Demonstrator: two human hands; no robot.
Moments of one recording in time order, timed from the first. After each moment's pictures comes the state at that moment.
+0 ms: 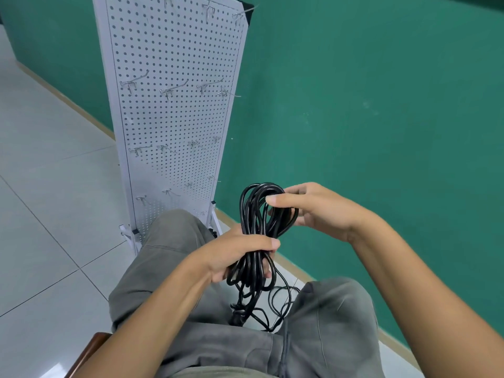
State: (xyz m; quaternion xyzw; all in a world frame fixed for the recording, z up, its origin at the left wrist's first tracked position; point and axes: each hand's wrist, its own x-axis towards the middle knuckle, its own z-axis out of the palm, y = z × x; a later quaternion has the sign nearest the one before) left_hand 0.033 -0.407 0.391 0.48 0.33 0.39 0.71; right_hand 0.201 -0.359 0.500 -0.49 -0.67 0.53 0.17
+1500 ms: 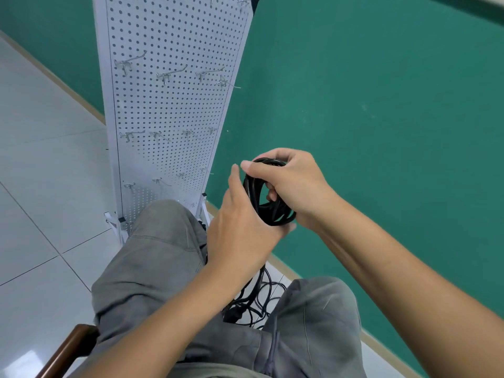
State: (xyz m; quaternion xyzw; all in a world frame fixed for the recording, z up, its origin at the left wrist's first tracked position) left_hand 0.070 -0.429 0.436 0.52 0.67 0.48 0.22; right_hand 0.142 -0.374 0.518 -0.55 -0.65 0.40 0.35
